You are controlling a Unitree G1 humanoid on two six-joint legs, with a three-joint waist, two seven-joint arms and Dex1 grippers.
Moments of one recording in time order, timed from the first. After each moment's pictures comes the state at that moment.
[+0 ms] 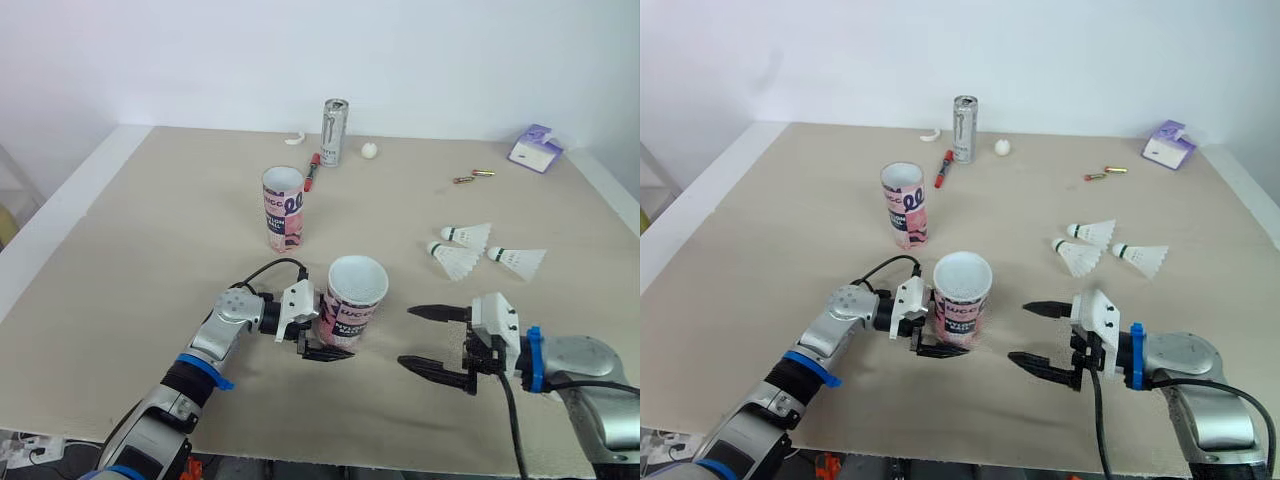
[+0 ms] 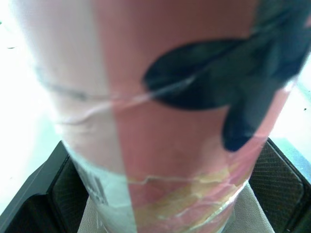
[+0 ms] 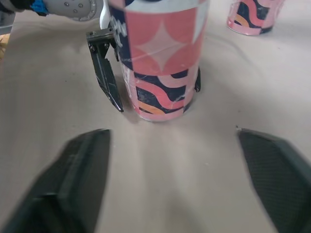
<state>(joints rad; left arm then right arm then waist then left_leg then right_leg) -0.52 0.25 -0.35 0.41 -0.18 -0.12 -1.26 0.03 -0.71 -0.15 -0.27 0.40 0.22 1.20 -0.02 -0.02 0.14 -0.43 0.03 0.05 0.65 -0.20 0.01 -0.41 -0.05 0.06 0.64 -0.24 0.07</state>
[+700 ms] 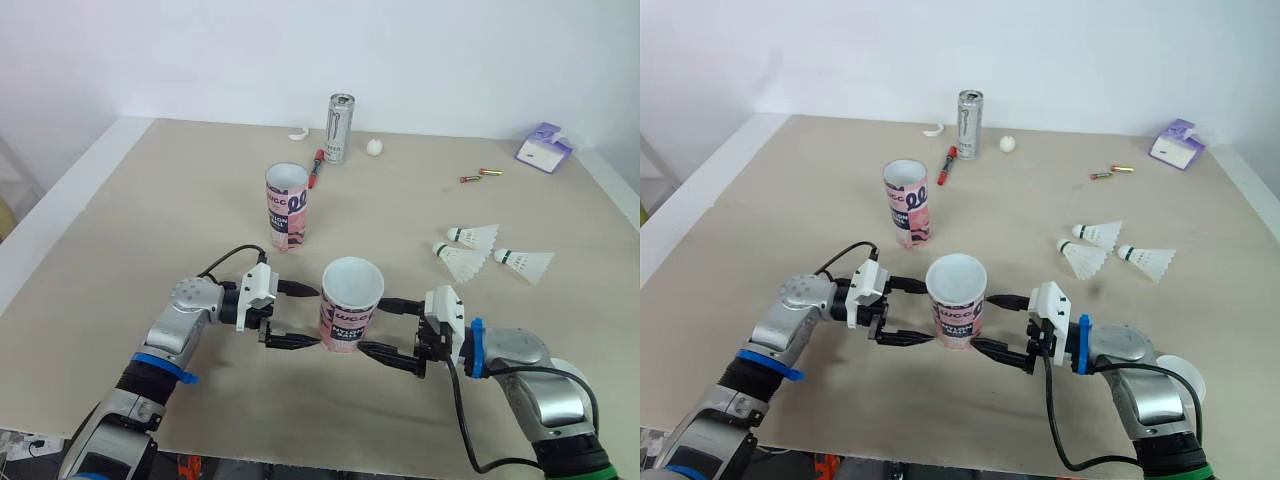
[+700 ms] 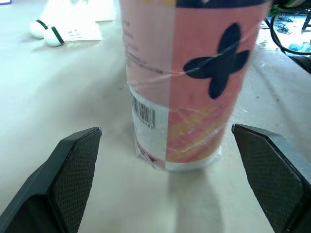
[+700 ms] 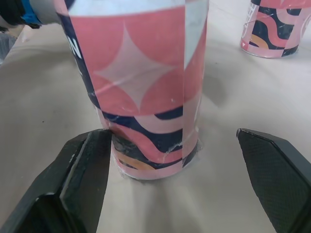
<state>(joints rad) -0.48 0.41 -0.22 0.26 -0.31 -0.01 -1.36 -0.08 -0.58 0.03 -0.17 0.39 0.19 1.11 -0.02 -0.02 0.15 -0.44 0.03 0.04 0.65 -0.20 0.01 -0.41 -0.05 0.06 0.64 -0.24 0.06</state>
